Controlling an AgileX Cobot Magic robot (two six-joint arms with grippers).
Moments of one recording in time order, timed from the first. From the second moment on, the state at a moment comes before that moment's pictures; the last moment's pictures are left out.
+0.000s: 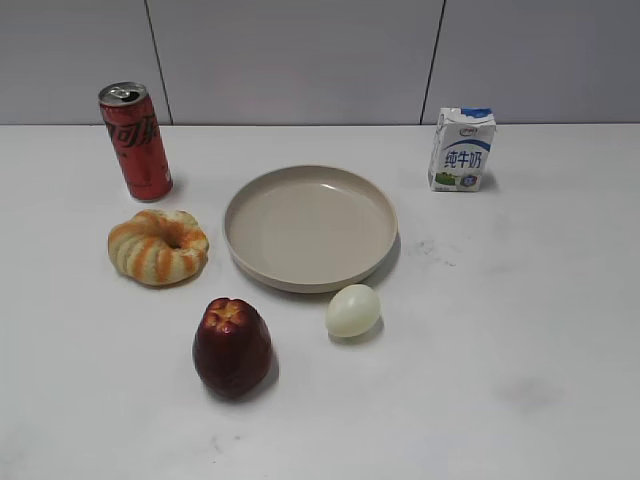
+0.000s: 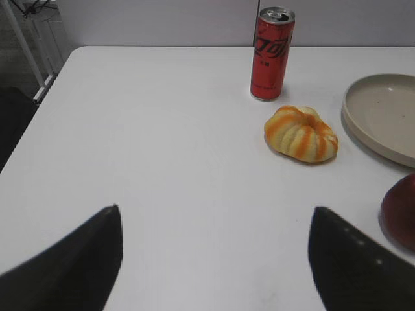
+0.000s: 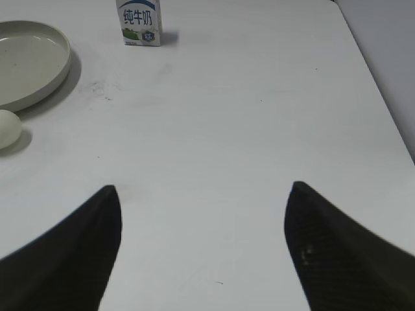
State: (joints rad) left arm -0.05 -0.01 -0.51 -0.10 1.04 0.14; right arm 0.10 0.00 -0.50 0.02 1.05 0.04
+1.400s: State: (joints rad) left arm -0.11 1.30 -1.09 -0.38 0.91 0.26; right arm 0.10 0.00 -0.50 0.02 1.05 0.04
